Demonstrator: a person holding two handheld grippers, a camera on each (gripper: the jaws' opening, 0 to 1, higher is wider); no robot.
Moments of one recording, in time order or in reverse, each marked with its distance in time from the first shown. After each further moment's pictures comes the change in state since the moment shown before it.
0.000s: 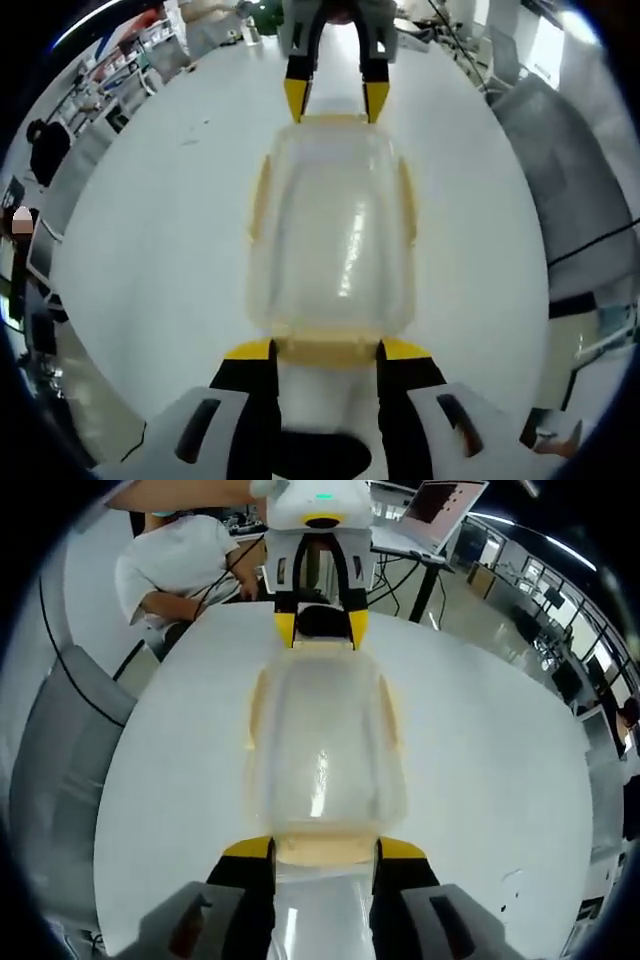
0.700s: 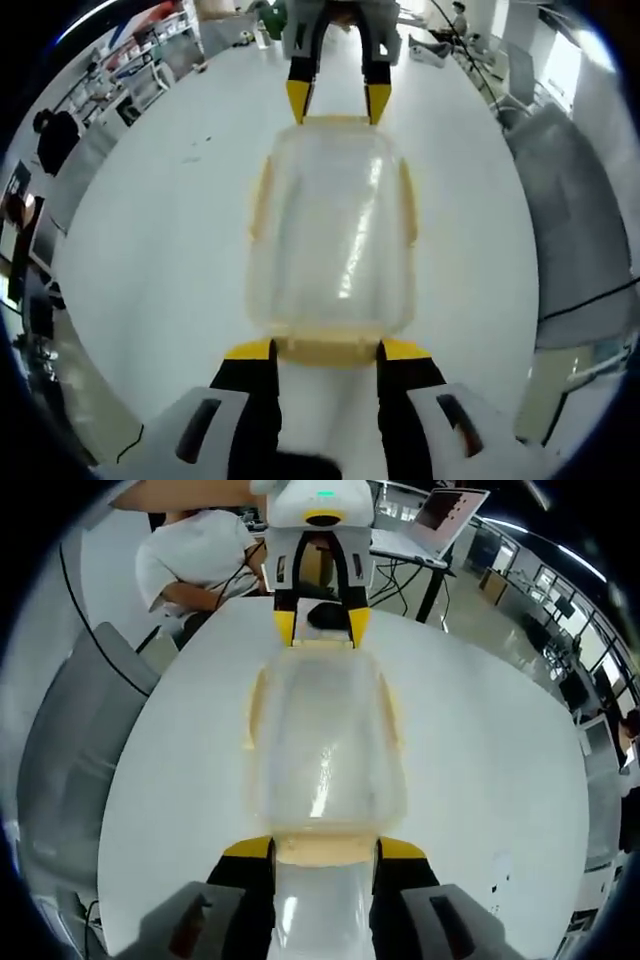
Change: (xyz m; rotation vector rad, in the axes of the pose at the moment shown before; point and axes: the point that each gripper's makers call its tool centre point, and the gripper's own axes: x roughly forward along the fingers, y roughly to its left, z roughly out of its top) left arm 0.003 -0.014 0.053 -0.060 -0.005 0.026; right arm -0.035 0.000 -0.037 -0.048 0.013 0.024
